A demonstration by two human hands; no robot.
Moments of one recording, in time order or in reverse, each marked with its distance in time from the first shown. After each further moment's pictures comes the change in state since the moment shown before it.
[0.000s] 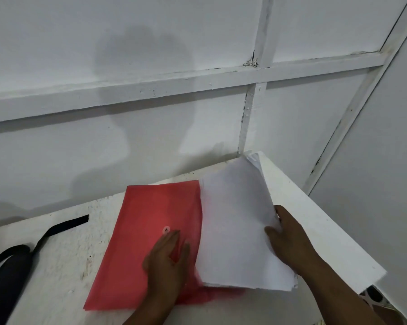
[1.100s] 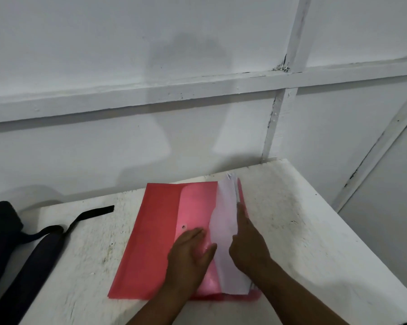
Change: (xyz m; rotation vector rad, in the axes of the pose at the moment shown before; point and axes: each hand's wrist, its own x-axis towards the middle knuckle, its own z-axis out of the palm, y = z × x) left_hand 0.008 0.017 0.001 0.110 -0.133 0.084; right_hand 0.008 -0.046 0.090 -0.168 -0.225 -0.202
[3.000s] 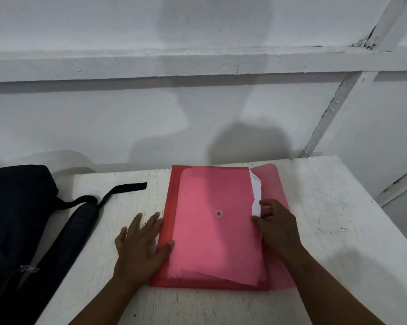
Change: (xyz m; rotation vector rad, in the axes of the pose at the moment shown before) left_hand -0.018 -0.147 -0.114 0.388 -0.023 -0.183; right_hand 0.056 -0.008 0.033 0.199 0.132 -0.002
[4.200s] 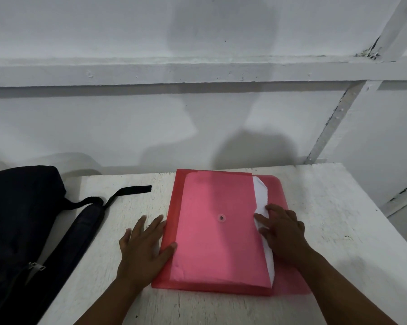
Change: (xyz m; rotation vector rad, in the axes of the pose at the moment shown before) left_hand 0.001 0.000 0.000 0.010 -0.009 -0.013; right_hand 0.018 0.038 -0.010 -0.601 -0.262 -0.266
